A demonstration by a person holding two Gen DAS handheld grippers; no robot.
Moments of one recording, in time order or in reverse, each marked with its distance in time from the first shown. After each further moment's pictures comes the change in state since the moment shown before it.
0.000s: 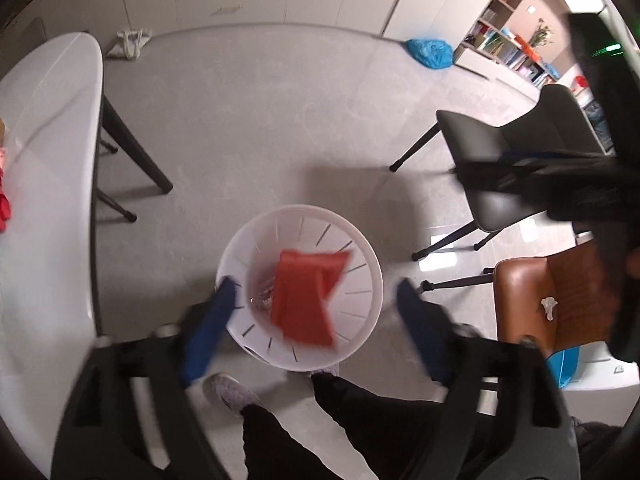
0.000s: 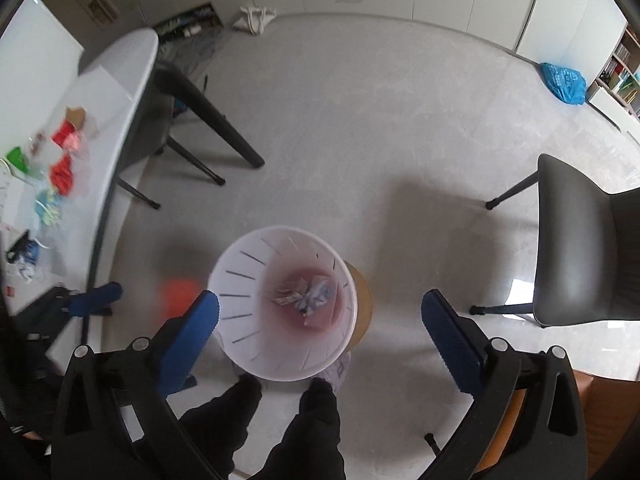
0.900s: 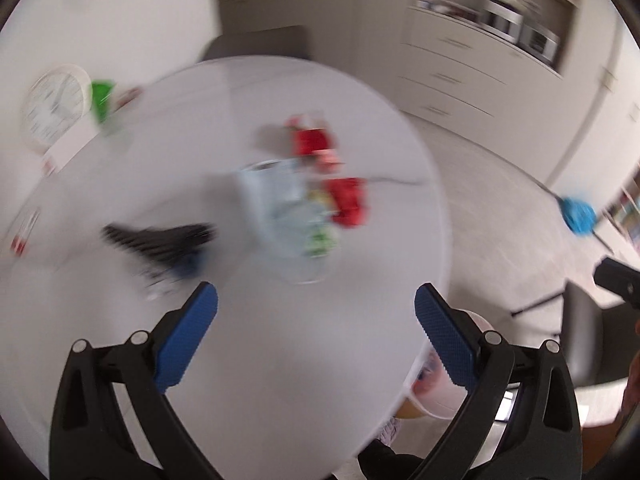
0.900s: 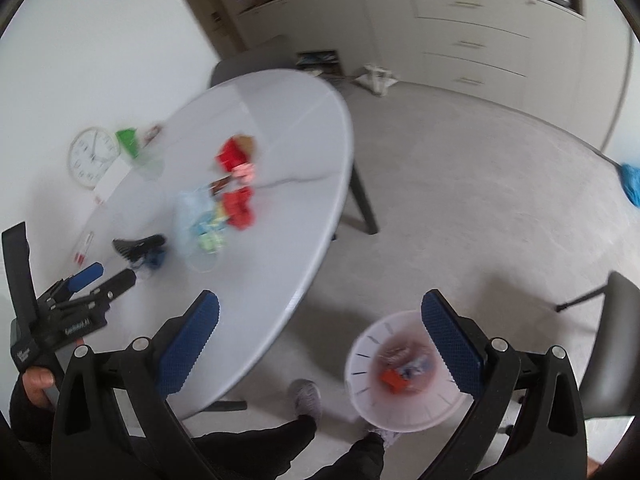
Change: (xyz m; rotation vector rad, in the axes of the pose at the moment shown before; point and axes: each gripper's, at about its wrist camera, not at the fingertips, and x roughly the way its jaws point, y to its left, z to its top) left arm -0.225 0.198 -0.094 -0.548 -0.335 0.466; right arm -0.078 0.199 0.026 -0.281 -0.190 0.267
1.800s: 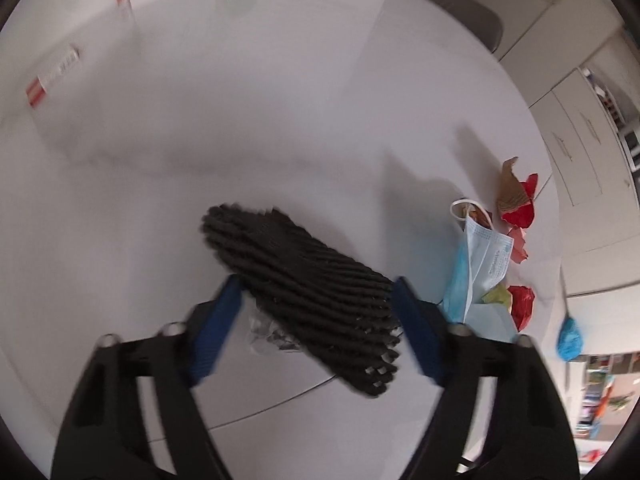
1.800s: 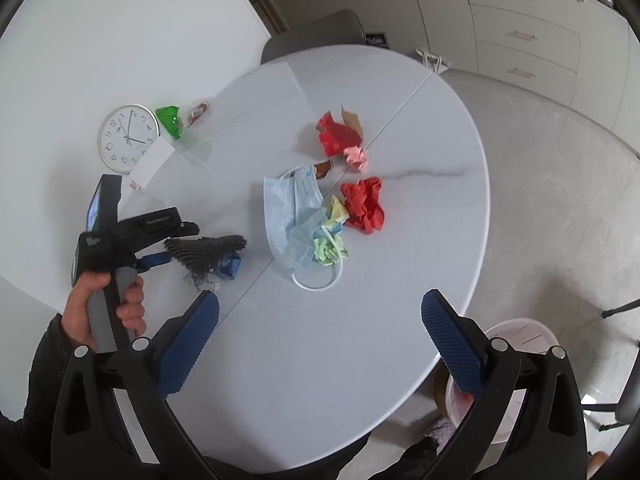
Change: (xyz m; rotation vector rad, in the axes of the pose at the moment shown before) left arm 0.125 0.201 0.052 -0.538 0.296 0.042; right arm 0.074 0.135 0.018 -0.007 0.059 0.117
